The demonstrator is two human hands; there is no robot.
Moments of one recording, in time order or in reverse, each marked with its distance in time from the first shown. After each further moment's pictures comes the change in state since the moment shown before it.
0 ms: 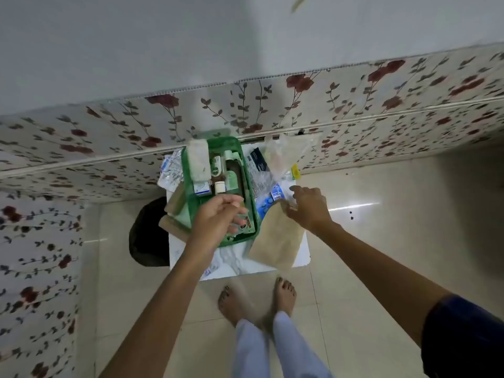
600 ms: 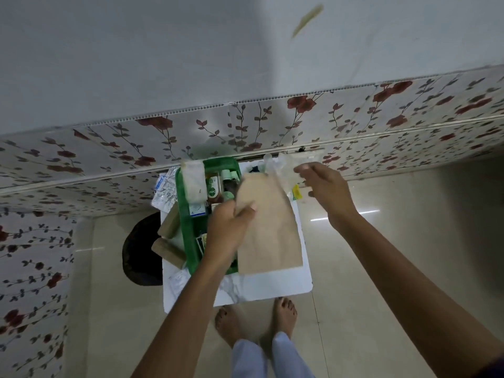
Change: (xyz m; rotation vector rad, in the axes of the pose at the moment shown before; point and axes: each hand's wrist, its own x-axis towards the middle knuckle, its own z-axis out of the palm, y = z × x) left_hand 0.048 0.010 0.029 0.181 0.154 0.090; right_hand 0.013 -0.027 -0.101 0.890 0.134 0.042
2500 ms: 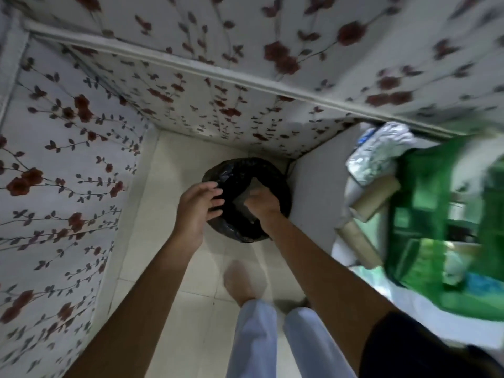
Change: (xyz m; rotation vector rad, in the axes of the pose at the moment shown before) left_hand 0.104 -0.292 -0.332 -0.604 0.282 -0.433; right_hand -0.029 0.057 0.523 -0.569 -0.499 0.349
